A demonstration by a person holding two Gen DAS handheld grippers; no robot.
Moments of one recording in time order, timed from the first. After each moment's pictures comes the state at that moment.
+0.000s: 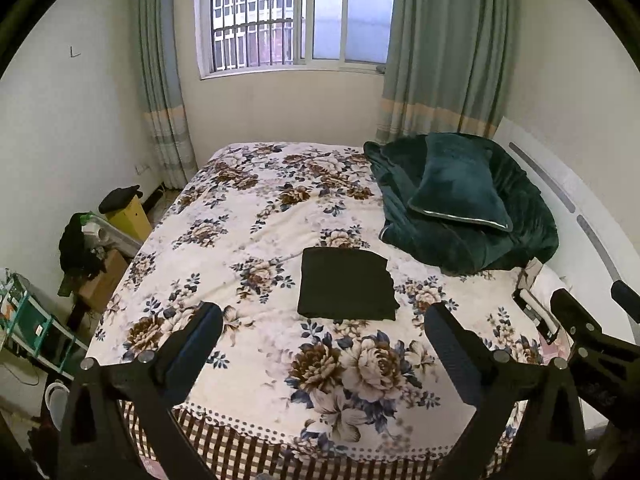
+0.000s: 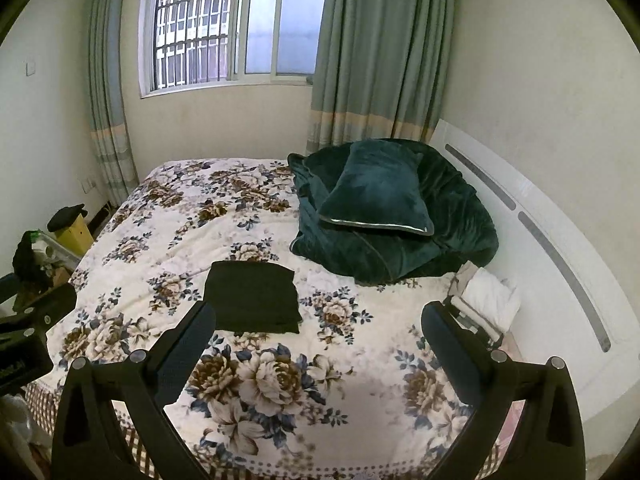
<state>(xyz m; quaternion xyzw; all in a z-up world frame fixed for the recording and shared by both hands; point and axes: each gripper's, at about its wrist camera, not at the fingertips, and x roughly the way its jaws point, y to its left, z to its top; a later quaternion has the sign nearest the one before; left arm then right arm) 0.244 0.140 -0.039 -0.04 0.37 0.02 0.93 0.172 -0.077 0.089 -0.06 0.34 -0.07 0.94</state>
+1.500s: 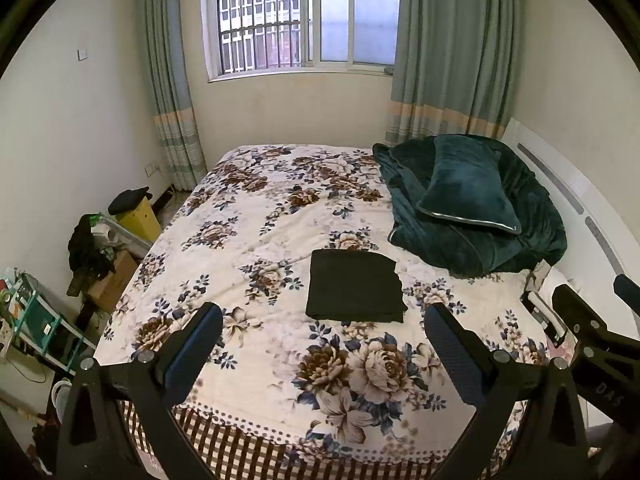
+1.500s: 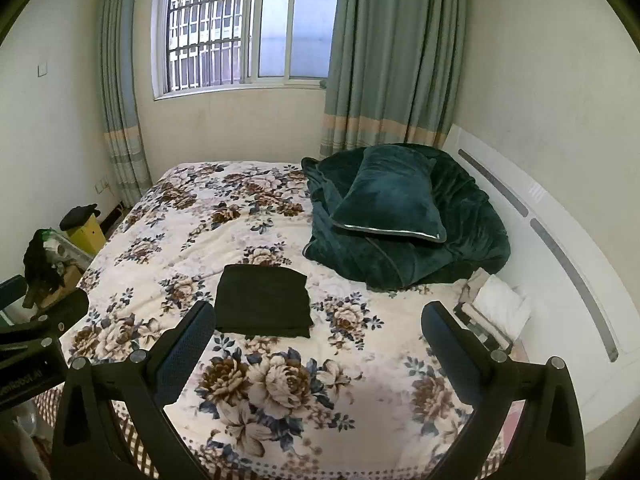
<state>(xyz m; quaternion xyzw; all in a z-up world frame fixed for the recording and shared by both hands) 0.237 0.149 -0.033 -0.03 0.36 0.03 0.93 0.182 -0.073 0.097 -0.06 0.34 -0.05 0.94</state>
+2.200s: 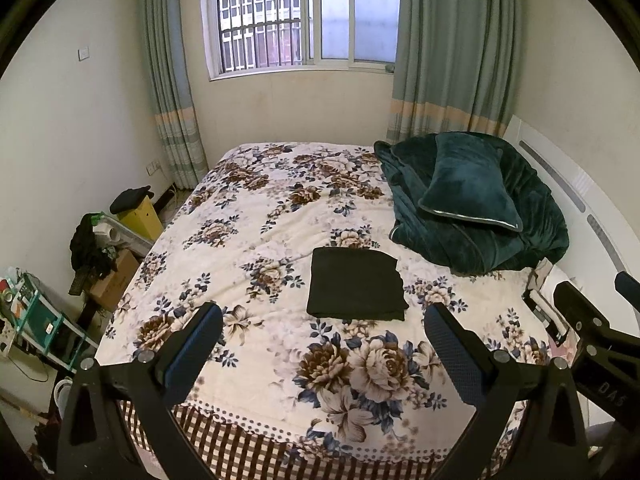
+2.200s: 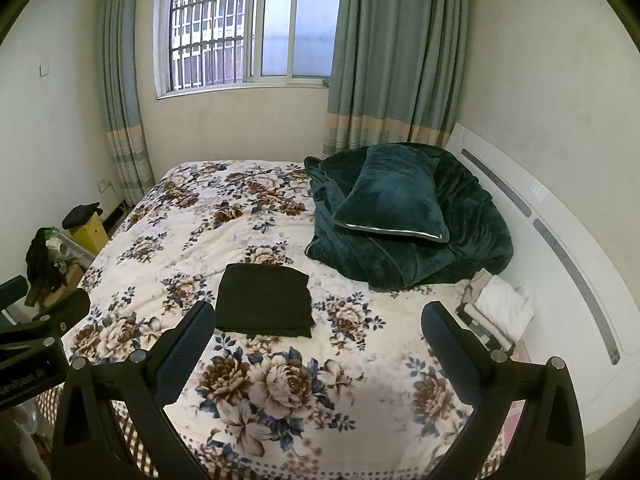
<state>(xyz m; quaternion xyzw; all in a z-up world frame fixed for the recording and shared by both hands) 0.239 0.151 -0.032 -0.03 0.36 0.03 0.93 0.183 -0.066 0.095 -0.06 0.34 -0.05 0.94</state>
